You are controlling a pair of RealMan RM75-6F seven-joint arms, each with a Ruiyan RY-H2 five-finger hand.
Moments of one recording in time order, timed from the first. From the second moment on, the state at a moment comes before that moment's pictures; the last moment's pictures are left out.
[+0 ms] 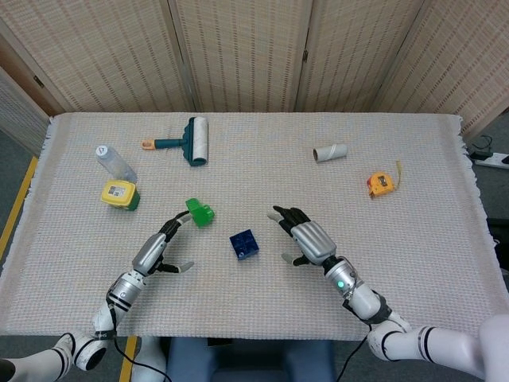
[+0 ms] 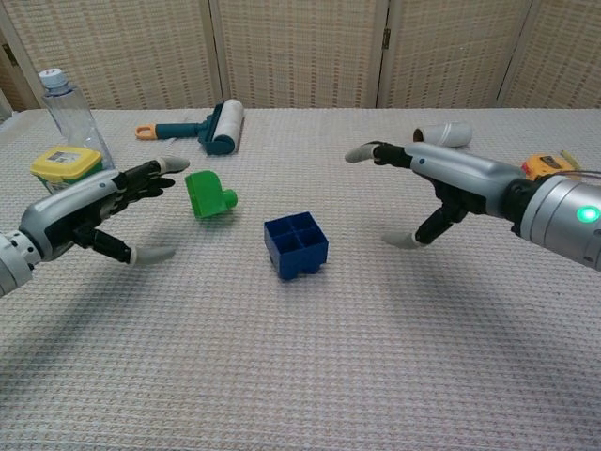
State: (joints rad) left arm -0.56 -1.72 -0.05 -1.01 1.58 1.18 -0.77; right arm 0.67 -1.57 0.13 -1.43 -1.39 0.99 0.08
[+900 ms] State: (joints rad) left arm -0.24 -1.26 0.09 -1.55 1.58 1.51 0.33; right arm 0.29 -1.58 0.00 -1.35 -1.42 1.44 -0.45
